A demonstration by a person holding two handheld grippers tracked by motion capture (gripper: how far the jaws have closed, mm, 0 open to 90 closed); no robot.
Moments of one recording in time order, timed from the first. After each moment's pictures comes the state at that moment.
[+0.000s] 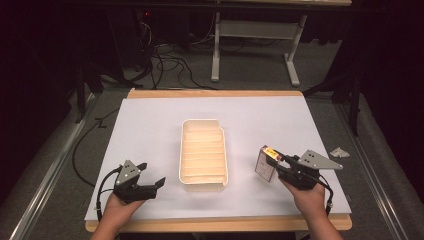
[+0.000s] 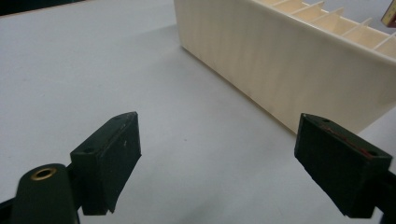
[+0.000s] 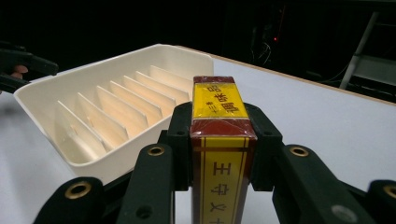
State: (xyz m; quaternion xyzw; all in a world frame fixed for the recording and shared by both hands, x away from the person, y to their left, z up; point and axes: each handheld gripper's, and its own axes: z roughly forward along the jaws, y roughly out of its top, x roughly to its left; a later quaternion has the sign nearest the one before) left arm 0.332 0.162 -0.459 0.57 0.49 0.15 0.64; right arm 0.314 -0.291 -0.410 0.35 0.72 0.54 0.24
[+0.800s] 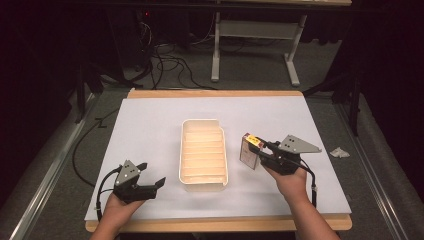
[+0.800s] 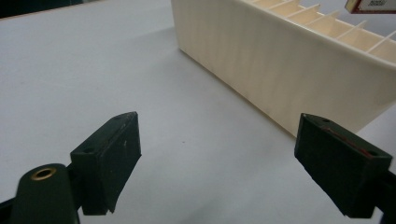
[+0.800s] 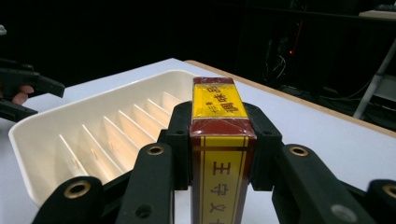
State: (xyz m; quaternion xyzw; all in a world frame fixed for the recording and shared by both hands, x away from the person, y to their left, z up) left arm 0.331 0.162 -0.458 0.57 0.49 0.15 0.64; right arm 0.351 -0.250 -0.394 0.32 0.73 0.56 0.24
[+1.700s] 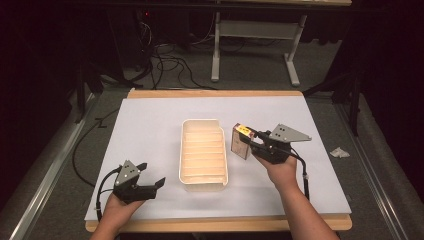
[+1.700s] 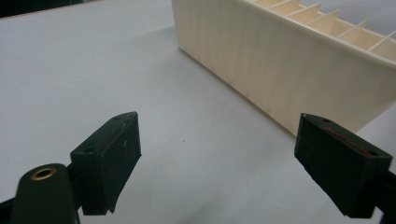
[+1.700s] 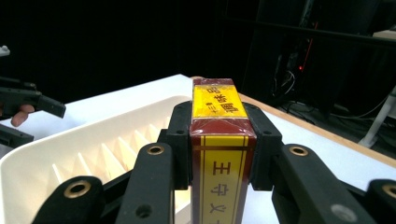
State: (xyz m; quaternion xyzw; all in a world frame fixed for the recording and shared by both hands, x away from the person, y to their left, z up) left arm 0.331 0.162 -0.459 0.57 0.49 0.15 0.64; right arm 0.377 -0.230 -0.382 0.29 0.73 0.57 0.24
